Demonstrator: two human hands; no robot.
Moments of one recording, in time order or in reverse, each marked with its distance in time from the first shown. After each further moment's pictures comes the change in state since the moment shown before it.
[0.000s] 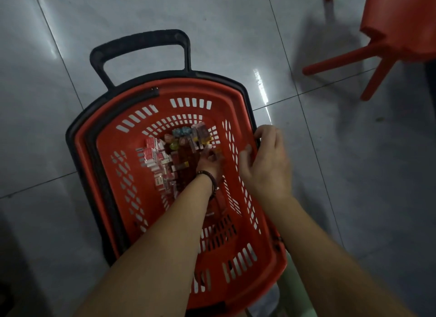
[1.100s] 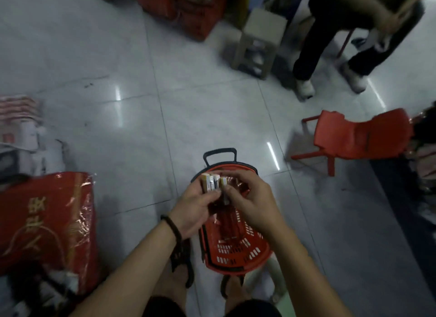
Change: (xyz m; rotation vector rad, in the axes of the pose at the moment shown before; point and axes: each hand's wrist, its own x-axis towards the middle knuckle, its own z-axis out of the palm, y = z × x) left_hand -0.525 0.216 -0.240 -0.307 -0.436 0.409; right_hand -0.101 -0.352 -0.320 0.469 -0.315 -0.202
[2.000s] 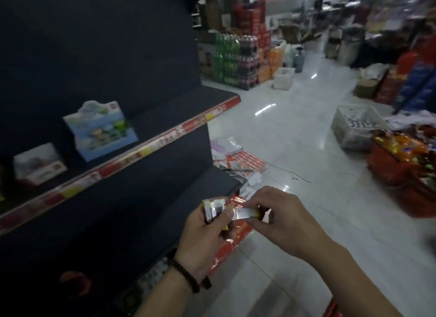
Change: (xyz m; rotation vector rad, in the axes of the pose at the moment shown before) left_hand -0.557 0.041 -0.022 -0.290 1.003 0.887; right_hand -0.236 -0.403 0.129 -0.242 -0.710 -1.193
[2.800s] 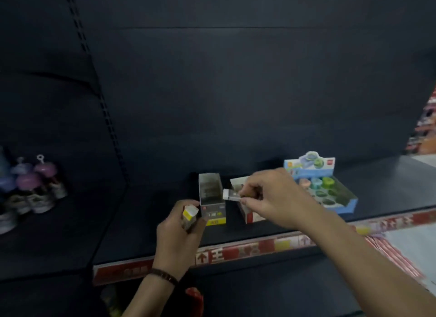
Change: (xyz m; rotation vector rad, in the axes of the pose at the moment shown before) left_hand -0.017 0.179 -0.493 0.702 0.900 0.508; right_hand 0.347 -0.376 0.278 -0.041 -0.306 -0.593
